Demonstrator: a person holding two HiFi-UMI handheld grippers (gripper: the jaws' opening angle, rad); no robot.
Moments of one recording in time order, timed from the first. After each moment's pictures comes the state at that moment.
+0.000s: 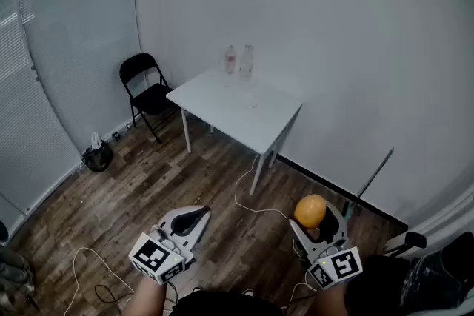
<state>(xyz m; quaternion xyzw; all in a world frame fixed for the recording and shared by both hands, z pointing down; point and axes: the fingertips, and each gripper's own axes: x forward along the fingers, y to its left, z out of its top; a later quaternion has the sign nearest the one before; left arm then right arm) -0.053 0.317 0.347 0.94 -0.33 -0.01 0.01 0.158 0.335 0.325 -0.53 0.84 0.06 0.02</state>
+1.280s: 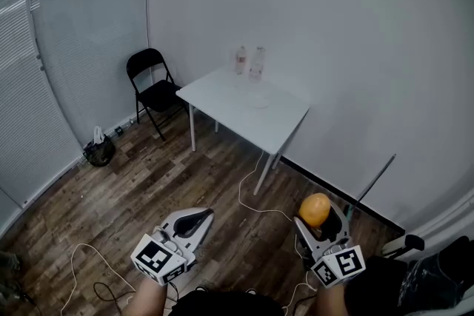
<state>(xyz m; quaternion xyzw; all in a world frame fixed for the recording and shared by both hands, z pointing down) -0.125 0.325 0.356 0.94 -0.33 -0.03 0.01 0.092 0.331 0.324 -0.53 0.84 0.05 0.02</state>
